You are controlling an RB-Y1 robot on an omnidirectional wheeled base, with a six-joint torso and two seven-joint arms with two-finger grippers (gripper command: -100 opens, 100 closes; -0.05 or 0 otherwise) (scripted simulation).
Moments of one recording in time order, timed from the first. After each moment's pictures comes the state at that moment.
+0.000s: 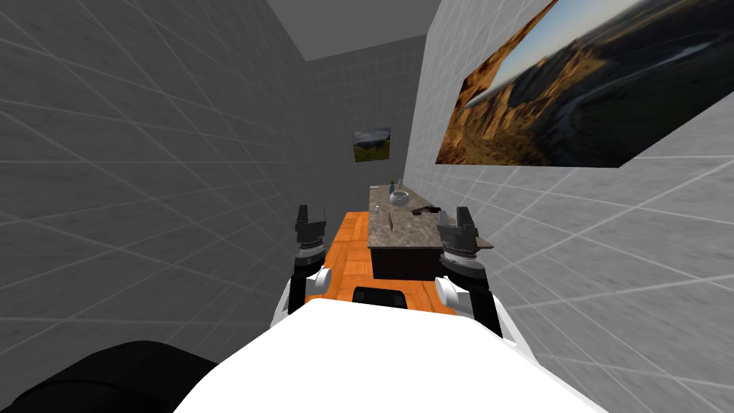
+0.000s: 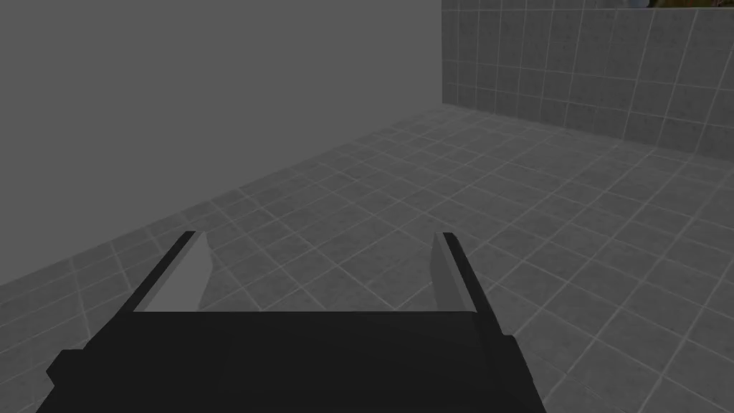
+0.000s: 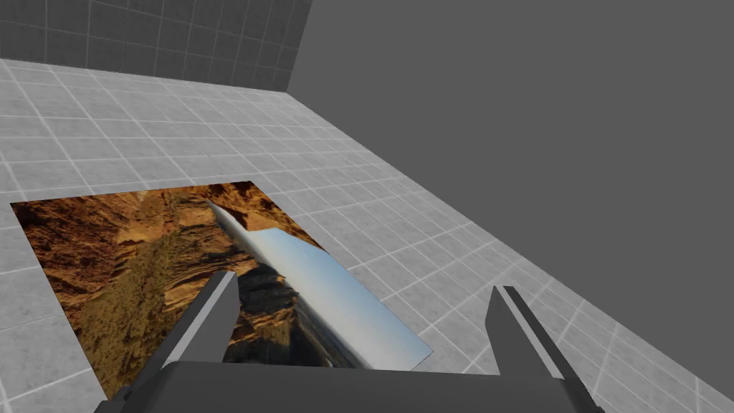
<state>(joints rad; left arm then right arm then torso) 0.47 -0.01 -0.02 -2.34 -0.10 -0.58 0.04 0.46 0.01 -0.03 -2.22 0.12 -0.64 0.02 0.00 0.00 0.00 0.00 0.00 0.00</state>
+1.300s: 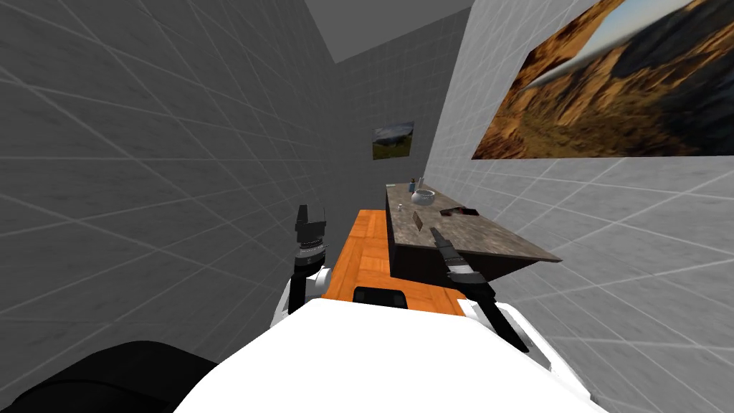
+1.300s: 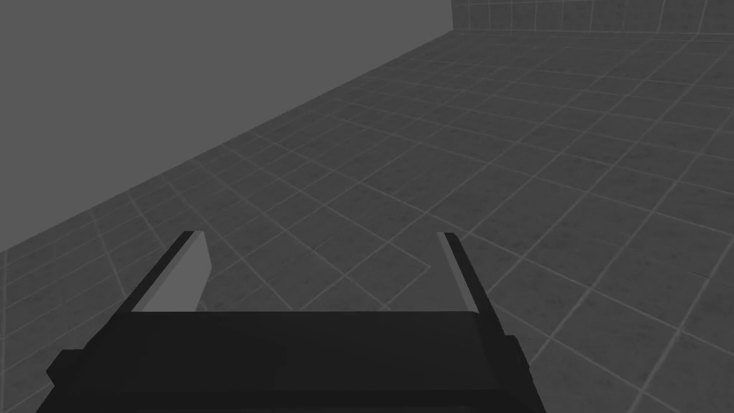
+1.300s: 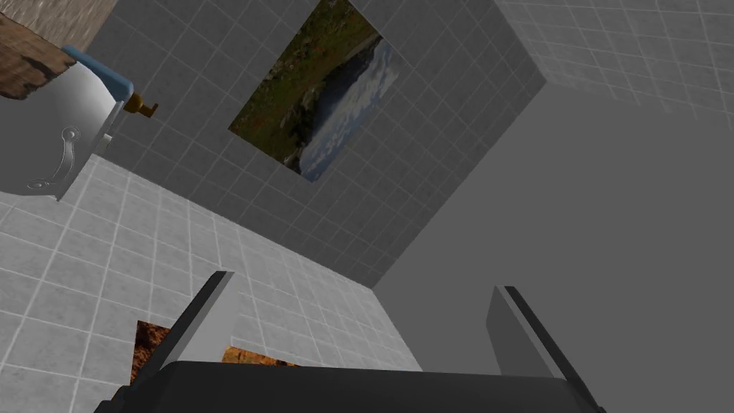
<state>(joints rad) 0.47 -0.02 -0.02 -2.34 -0.10 -0.58 0.04 0.52 -0.27 -0.08 -1.99 0.25 -0.49 0.11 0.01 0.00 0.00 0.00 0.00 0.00</state>
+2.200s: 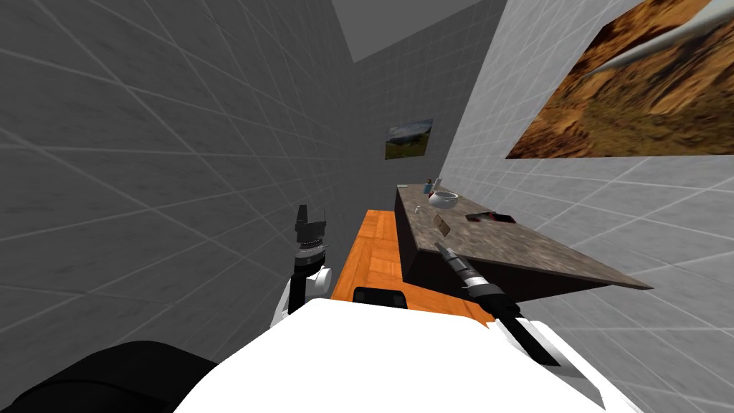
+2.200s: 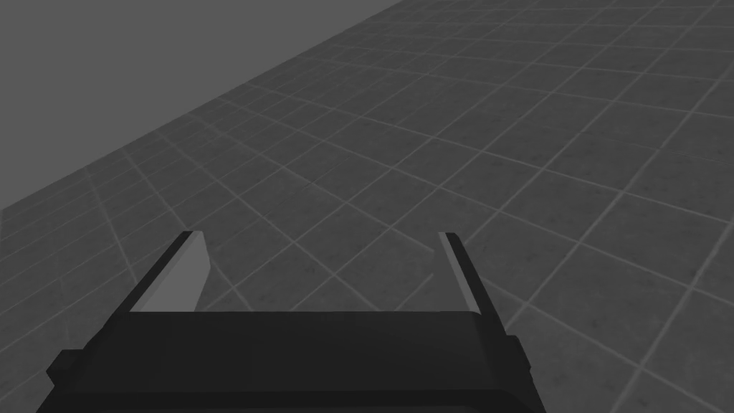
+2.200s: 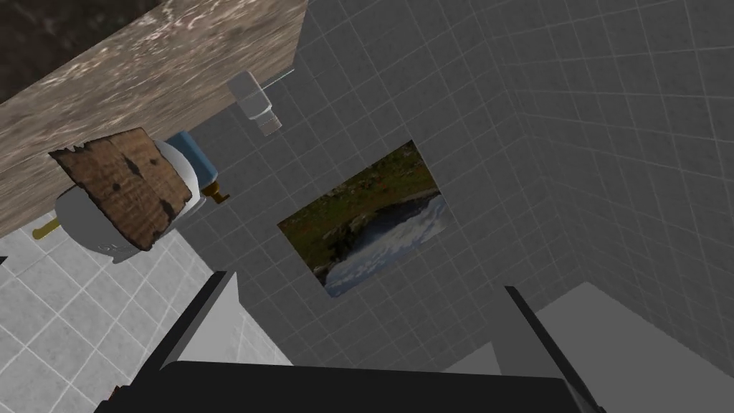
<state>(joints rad) 0.47 -0.01 -0.02 -2.34 -0.10 -0.58 0.04 0.58 -0.45 -0.12 -1.83 0.34 -0.35 0.16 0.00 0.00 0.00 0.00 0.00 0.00</state>
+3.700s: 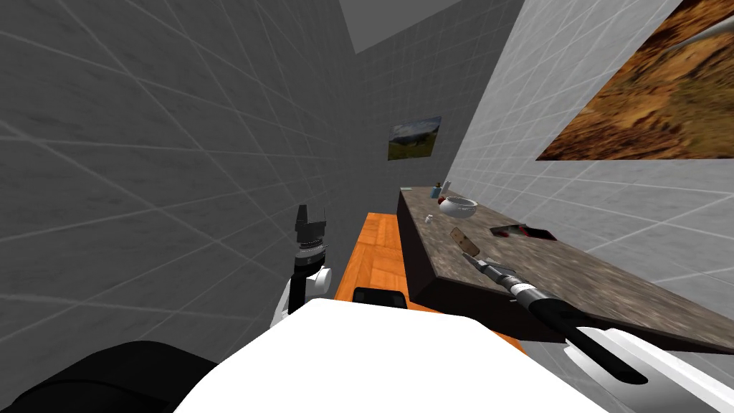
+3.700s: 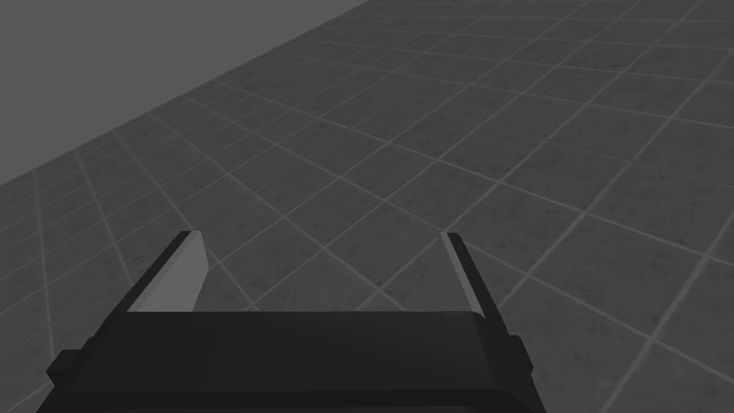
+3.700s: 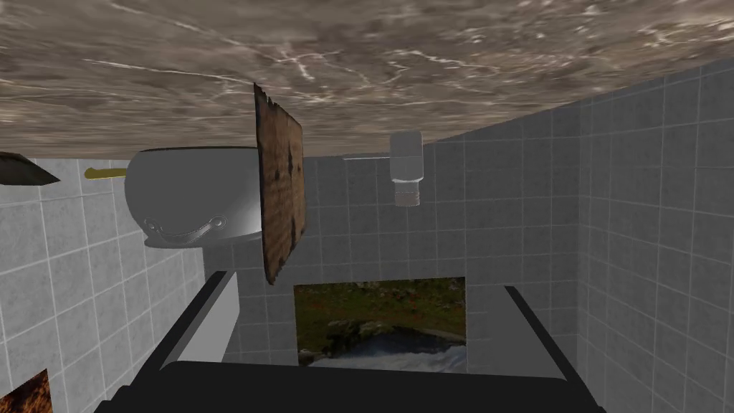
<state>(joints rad) 0.47 -0.01 -0.02 -2.34 -0.10 -0.58 0.04 0.62 -0.83 -0.19 -1.64 0.41 -0.18 0.18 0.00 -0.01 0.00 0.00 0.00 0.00</state>
